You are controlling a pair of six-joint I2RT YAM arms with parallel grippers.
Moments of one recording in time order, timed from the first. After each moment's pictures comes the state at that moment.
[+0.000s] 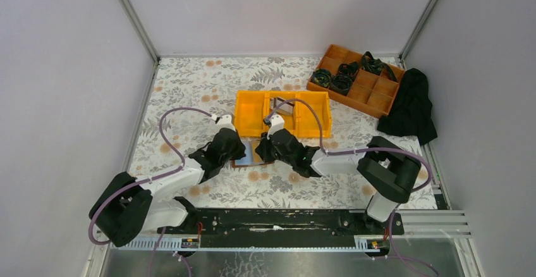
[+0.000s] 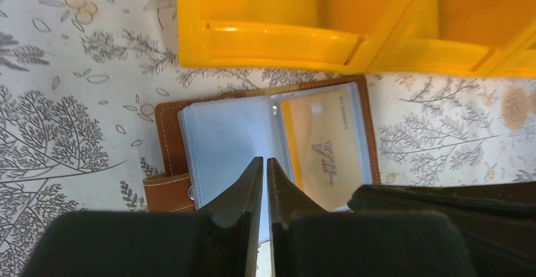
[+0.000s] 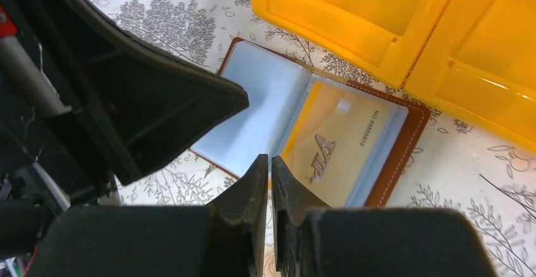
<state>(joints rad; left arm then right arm) -0.65 1.18 0.45 0.07 -0.24 -0.65 1.01 1.66 0.77 0.41 0.13 0.54</state>
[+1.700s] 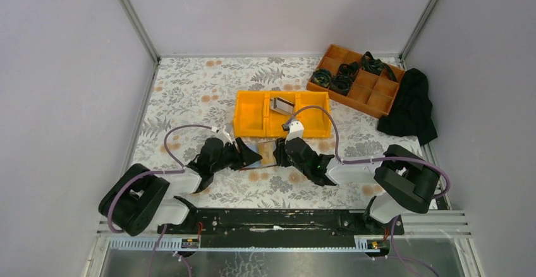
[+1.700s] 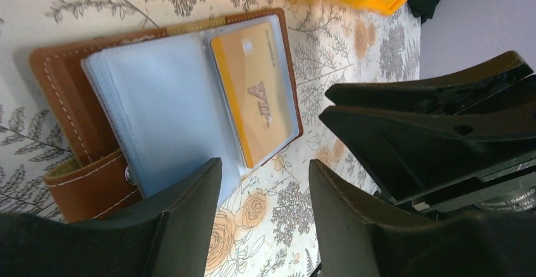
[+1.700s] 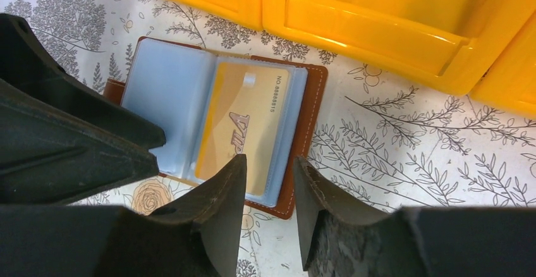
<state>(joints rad) -0.52 1.27 0.21 0.58 0.30 -0.90 1.00 1.54 0.59 0.37 0.33 0.55</state>
